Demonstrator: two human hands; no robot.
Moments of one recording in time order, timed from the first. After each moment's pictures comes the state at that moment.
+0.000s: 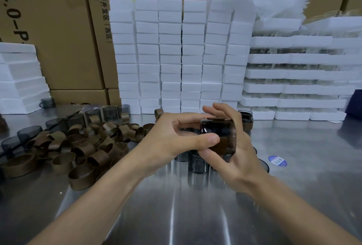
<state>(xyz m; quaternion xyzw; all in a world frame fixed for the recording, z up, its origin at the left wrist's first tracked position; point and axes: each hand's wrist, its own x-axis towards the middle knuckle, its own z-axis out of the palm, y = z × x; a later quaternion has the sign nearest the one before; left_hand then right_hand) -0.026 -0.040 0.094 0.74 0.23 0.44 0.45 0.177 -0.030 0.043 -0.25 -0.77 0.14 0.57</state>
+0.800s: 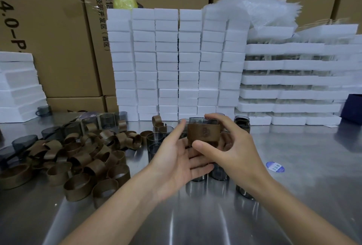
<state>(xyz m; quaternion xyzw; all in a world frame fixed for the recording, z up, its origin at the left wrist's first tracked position) 0.006 -0.030 0.069 0.44 0.29 0.45 0.72 0.178 -0.030 0.062 -0.37 -0.70 0.21 0.57</state>
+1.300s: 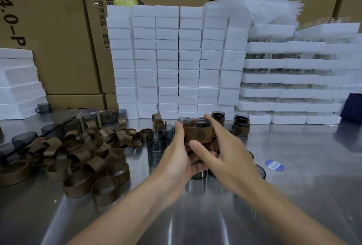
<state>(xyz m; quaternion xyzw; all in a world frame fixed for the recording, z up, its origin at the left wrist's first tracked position) 0.026 -0.034 0.059 0.42 0.36 0.55 0.62 0.174 -0.026 0.046 -0.48 -0.76 0.07 0.43</state>
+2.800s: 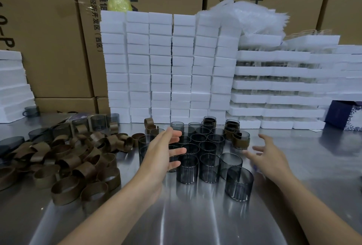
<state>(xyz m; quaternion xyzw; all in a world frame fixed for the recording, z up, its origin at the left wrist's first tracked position) 0.006 -0.028 0.066 0.47 0.46 0.59 0.47 0.329 0.061 -0.002 -0.70 -0.56 0.13 0.41</state>
